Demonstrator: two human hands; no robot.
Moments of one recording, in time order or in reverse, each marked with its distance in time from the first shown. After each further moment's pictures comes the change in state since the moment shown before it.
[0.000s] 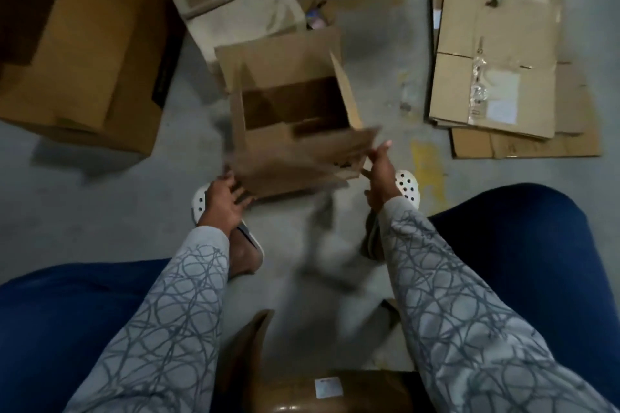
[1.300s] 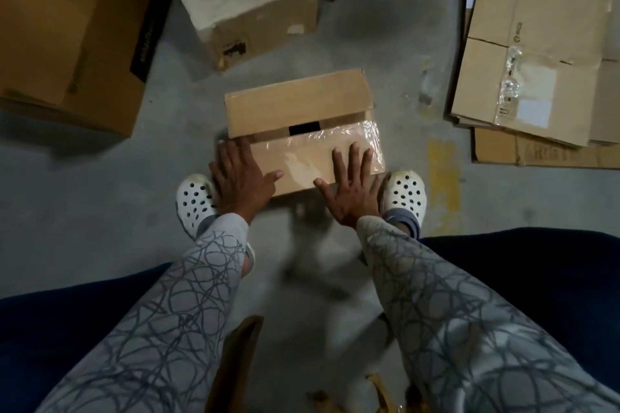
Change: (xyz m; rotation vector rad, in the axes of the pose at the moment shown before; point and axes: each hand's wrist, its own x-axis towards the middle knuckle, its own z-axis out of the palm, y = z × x) left_hand 0.067 -0.031 0.044 1.482 0.199 0.565; right_hand 0.063 0.081 0.027 -1.542 -0.125 -0.452
